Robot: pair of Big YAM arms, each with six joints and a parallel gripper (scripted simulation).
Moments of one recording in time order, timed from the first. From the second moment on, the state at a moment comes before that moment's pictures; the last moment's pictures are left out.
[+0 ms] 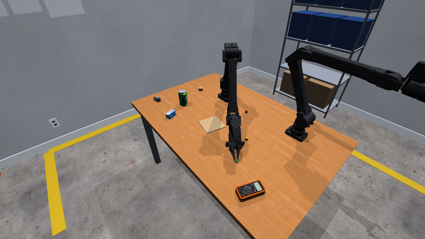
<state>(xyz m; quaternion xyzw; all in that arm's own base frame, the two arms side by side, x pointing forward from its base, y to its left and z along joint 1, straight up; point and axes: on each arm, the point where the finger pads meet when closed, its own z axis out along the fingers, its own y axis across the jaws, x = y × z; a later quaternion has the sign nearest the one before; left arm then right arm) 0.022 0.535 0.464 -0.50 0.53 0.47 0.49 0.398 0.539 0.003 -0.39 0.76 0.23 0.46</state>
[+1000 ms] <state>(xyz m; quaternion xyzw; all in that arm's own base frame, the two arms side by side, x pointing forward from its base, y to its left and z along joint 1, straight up) 0.022 0.535 0.464 -0.50 0.53 0.47 0.49 0.398 0.539 0.003 -0.39 0.76 0.23 0.46</state>
